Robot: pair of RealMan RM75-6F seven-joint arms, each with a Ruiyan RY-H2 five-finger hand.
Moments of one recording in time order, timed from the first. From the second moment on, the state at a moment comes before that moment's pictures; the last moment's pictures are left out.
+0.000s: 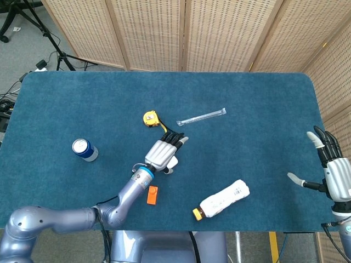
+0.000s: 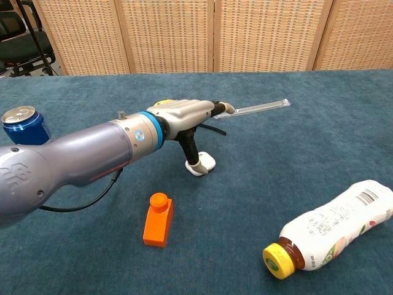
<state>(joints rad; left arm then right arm) -1.01 -1.89 -0.29 -1.27 0.90 0.84 0.52 0.24 -1.15 0.08 -1.36 -1.58 1.67 0.52</state>
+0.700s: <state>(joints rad) -1.03 -1.98 -0.30 -1.07 0.90 0.85 0.46 0.22 -1.14 0.11 -1.36 -1.57 1.65 0.56</state>
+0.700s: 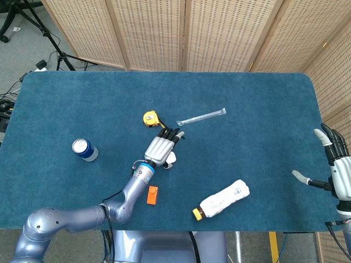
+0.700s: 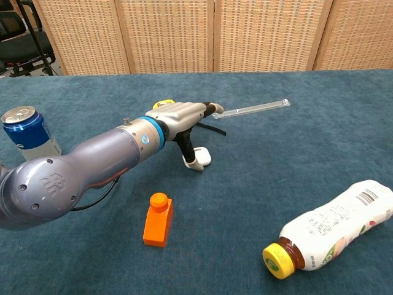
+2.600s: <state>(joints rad) -0.71 -1.58 -0.23 -1.48 0.76 1.08 0.47 0.19 -1.13 0.12 -1.40 -1.63 1.67 0.54</state>
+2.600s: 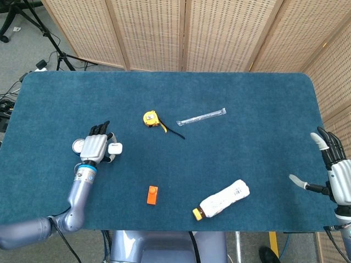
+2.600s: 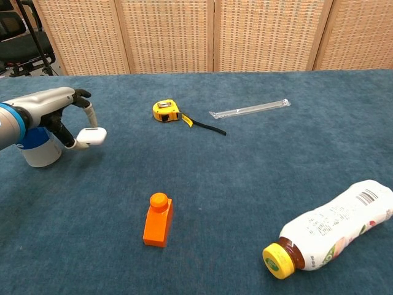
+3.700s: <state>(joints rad) -0.76 -1.57 -0.18 -1.42 0.69 0.93 0.57 0.19 -1.13 0.13 -1.41 -1.63 1.67 0.54</state>
